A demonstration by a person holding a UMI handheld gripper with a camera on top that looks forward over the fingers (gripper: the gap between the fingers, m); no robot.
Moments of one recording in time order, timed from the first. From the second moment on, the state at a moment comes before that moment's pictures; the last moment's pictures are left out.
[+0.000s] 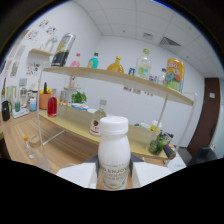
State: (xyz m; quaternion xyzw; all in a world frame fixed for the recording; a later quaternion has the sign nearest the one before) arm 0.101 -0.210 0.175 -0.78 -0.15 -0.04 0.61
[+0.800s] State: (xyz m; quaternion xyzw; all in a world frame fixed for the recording) arm 0.156 -0.224 0.062 -0.84 -0.01 0.01 0.54
